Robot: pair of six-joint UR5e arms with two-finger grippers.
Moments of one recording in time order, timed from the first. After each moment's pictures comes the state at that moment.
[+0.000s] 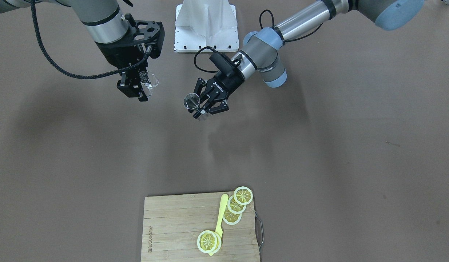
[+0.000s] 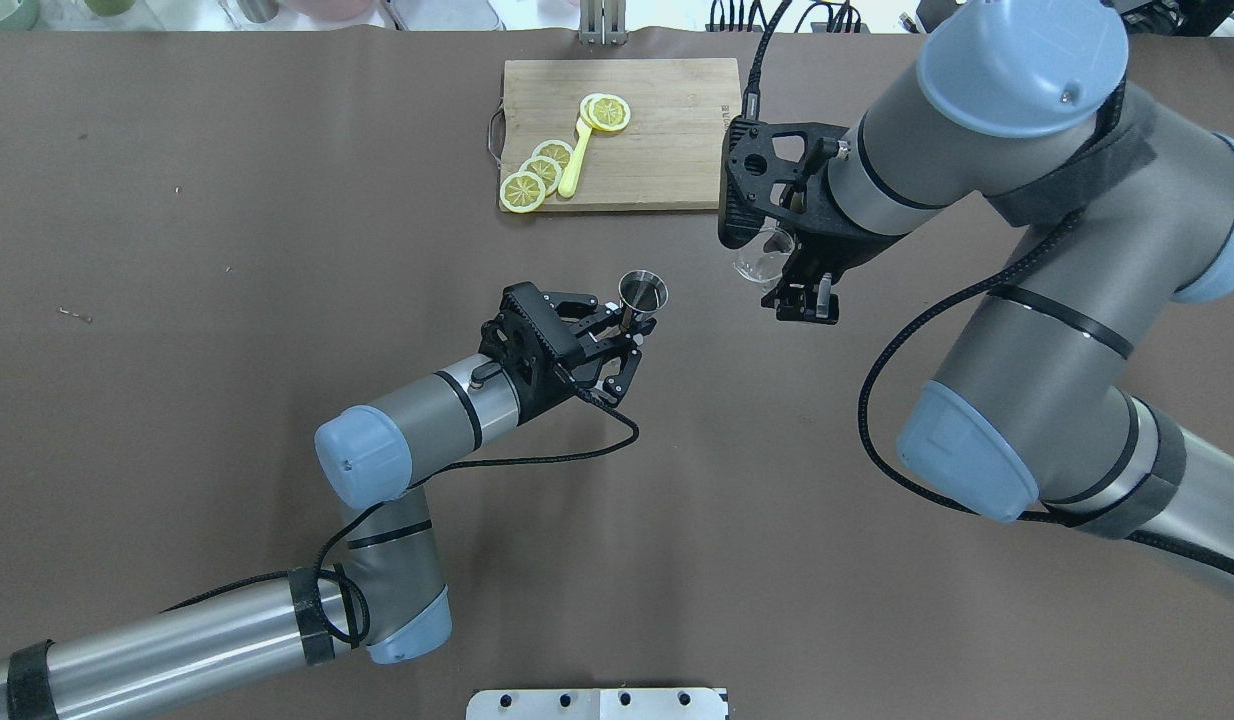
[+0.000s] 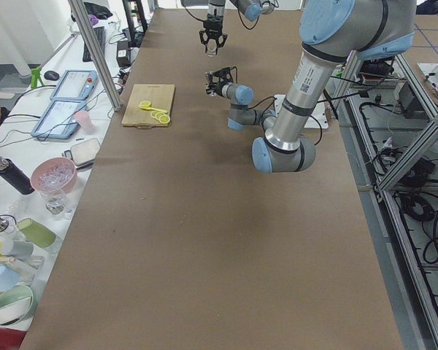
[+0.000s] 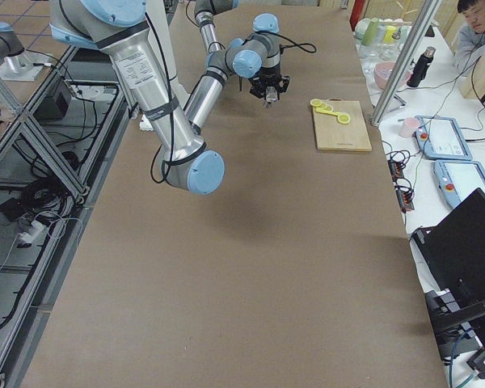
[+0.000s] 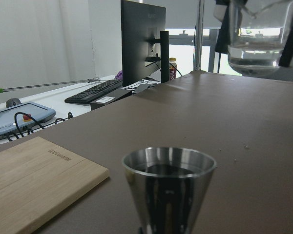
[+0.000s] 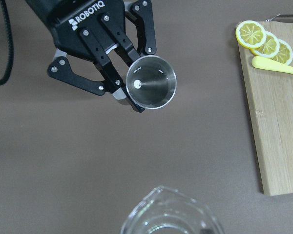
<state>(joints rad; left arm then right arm) -0.37 -2.24 -1.28 -3.05 -1.31 -0.36 0.74 -0.98 2.01 -1.75 2.01 -0.40</state>
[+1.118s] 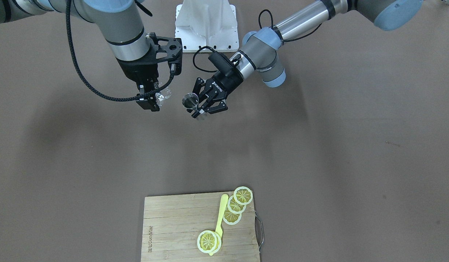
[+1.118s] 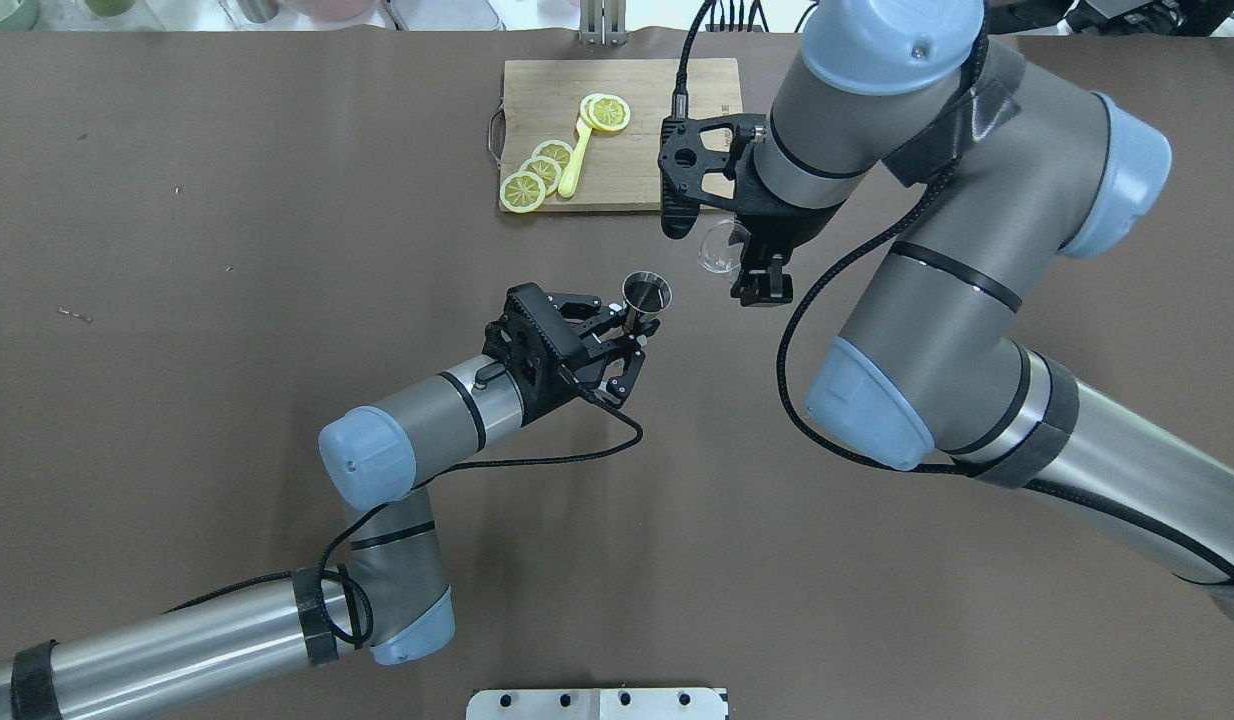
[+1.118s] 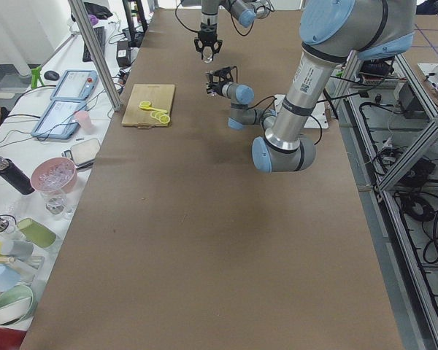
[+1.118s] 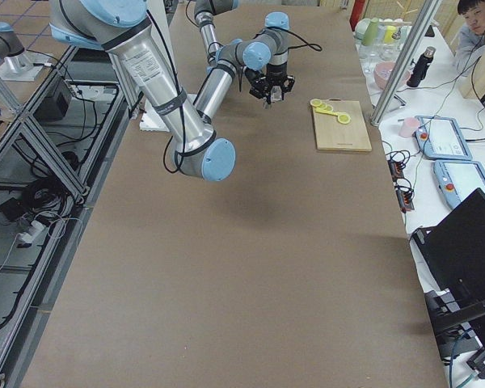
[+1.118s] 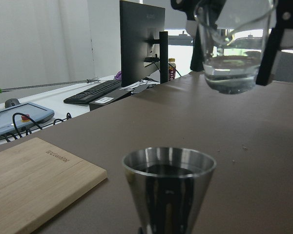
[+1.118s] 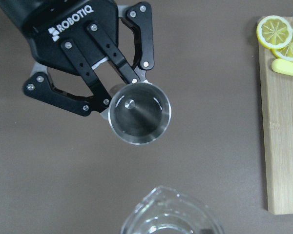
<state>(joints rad) -0.36 -2.24 -1.28 -3.05 -1.31 -0.36 0.74 -0.86 1.86 -1.83 2.02 -0.53</state>
